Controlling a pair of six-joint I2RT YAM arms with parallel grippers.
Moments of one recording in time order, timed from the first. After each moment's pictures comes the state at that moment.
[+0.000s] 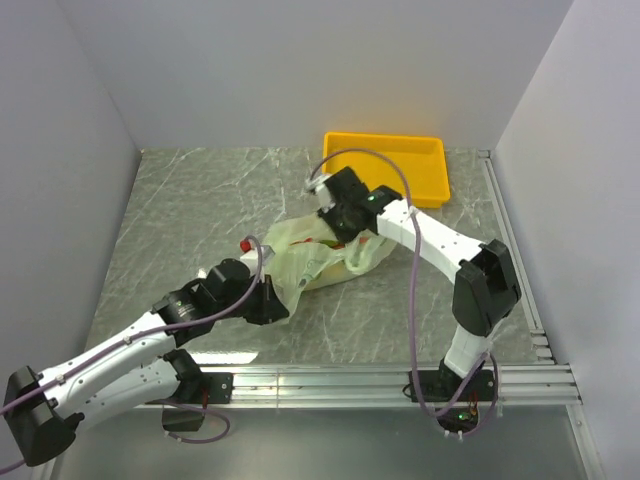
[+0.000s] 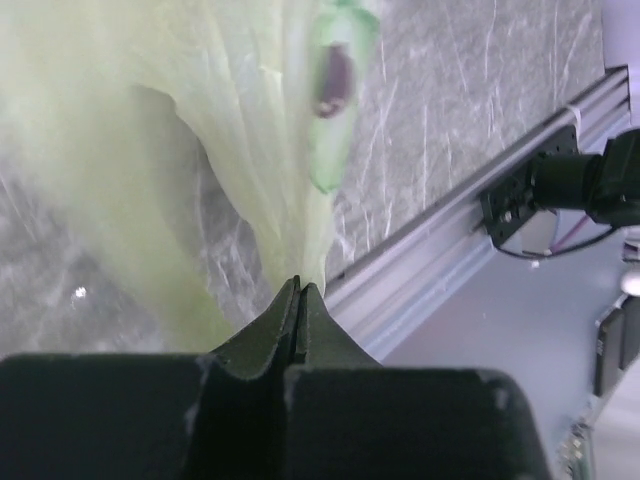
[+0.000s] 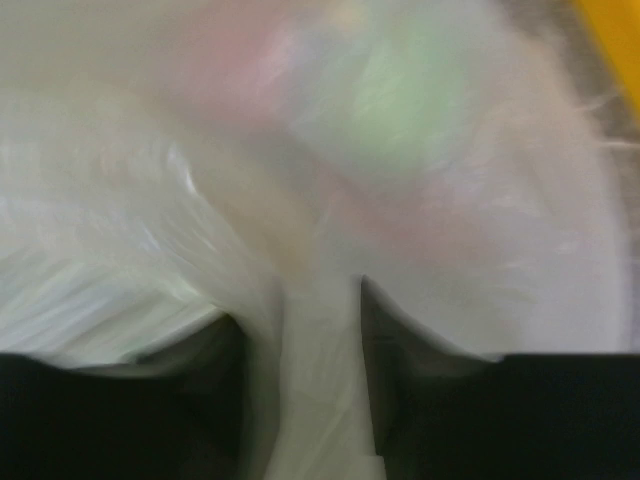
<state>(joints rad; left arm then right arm) -0.83 0.83 0.60 -0.42 0.15 -0.70 0.72 1.74 1.49 -0.75 0.04 -0.12</state>
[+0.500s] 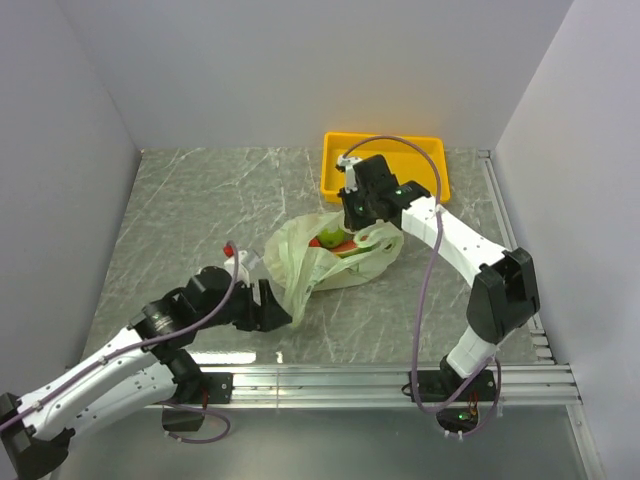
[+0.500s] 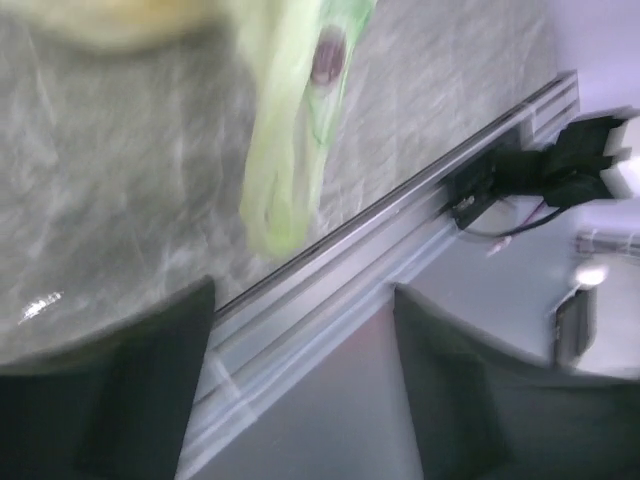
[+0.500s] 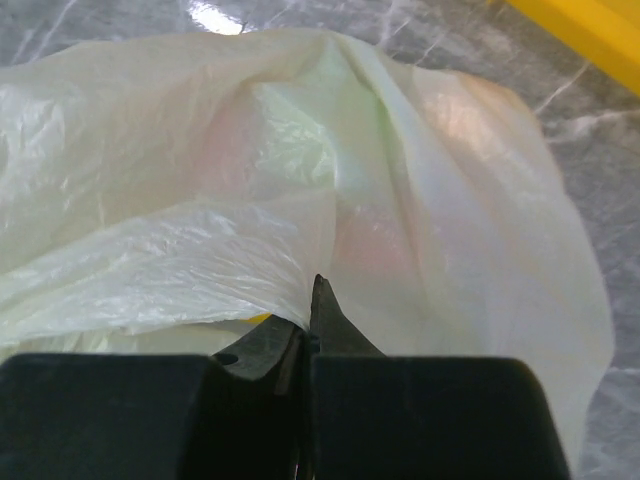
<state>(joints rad) -0.83 0.65 0.57 -0.55 0.17 -0.79 0.53 1.68 1.44 -0.63 -0.10 0.07</state>
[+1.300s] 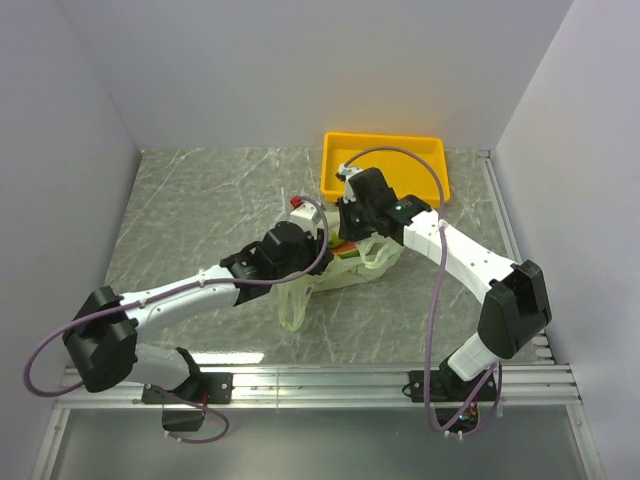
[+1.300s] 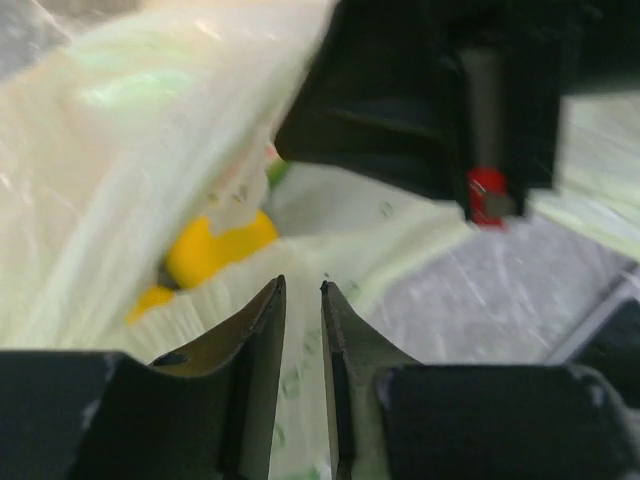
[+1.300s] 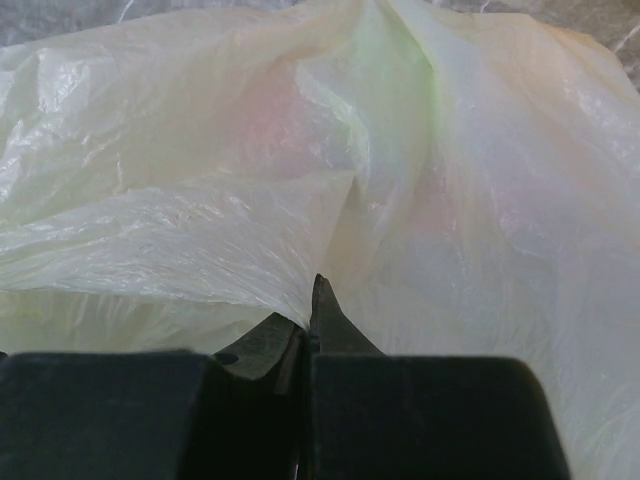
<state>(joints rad) -0.89 1.33 0.89 0.01 -0.10 -0.49 0.61 1.56 1.31 -0.58 -0.07 0.26</state>
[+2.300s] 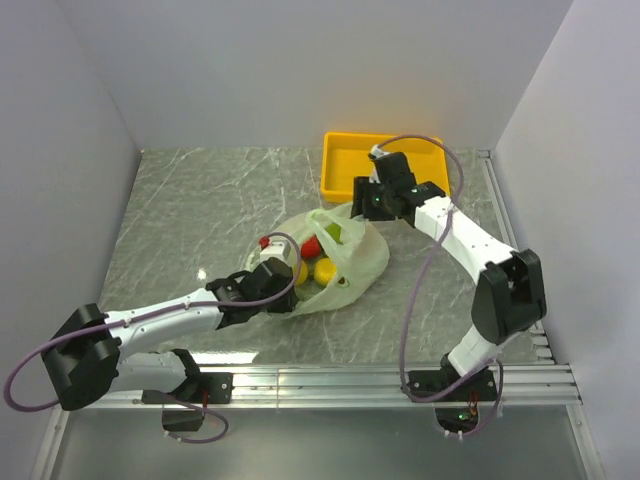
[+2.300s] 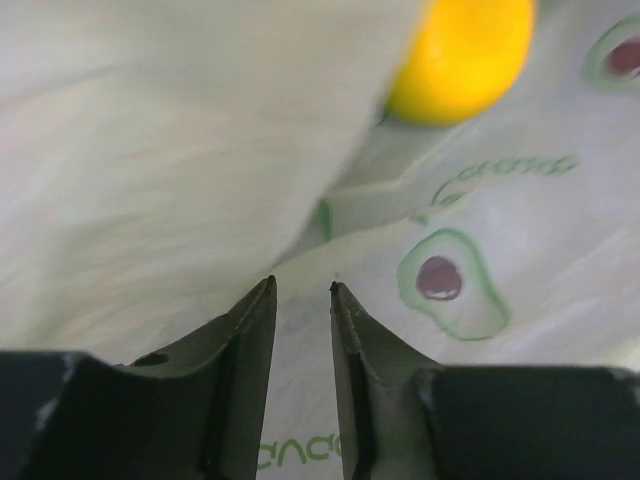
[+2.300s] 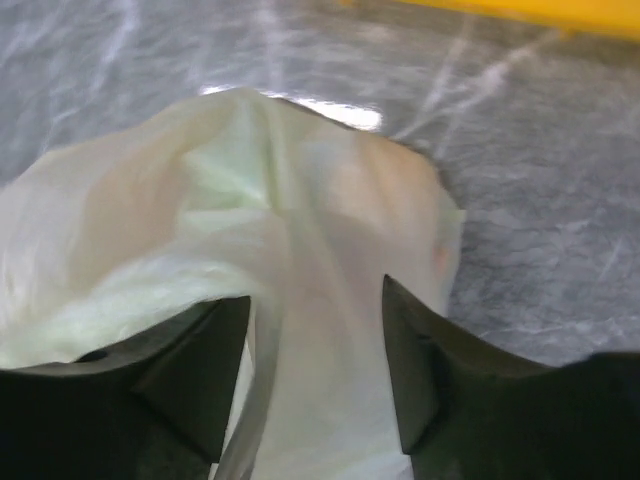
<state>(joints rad) -0.92 1.20 0.62 -0.27 -0.24 -0.77 0.41 1.65 1.34 -0.52 -0.07 0.36</state>
